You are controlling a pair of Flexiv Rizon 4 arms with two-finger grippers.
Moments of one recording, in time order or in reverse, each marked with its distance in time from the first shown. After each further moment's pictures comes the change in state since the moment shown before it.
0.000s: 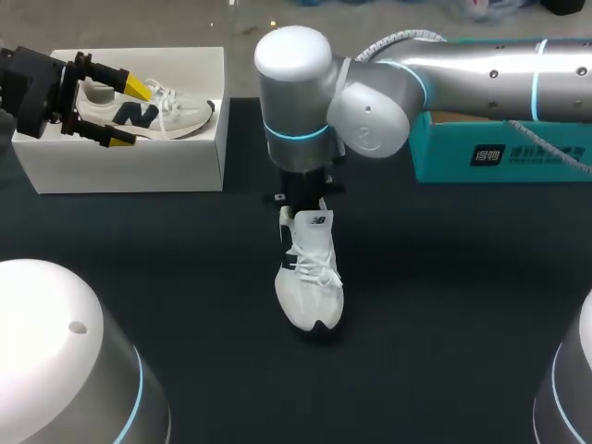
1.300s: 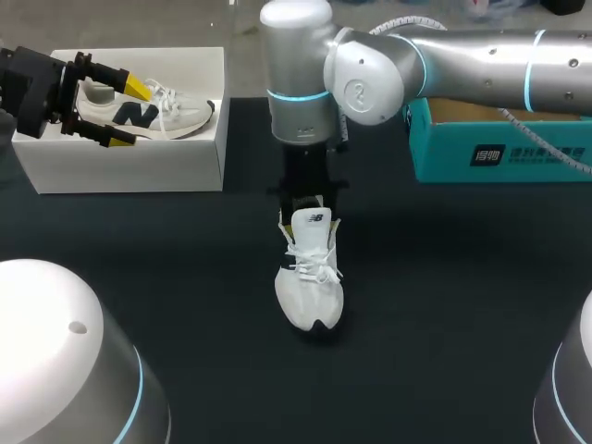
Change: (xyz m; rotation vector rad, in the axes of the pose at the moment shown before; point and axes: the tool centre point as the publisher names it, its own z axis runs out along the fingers) left arm 0.000 0.000 0.000 0.000 0.000 0.000; right arm -0.002 -0.026 -0.012 0.285 0.033 0.036
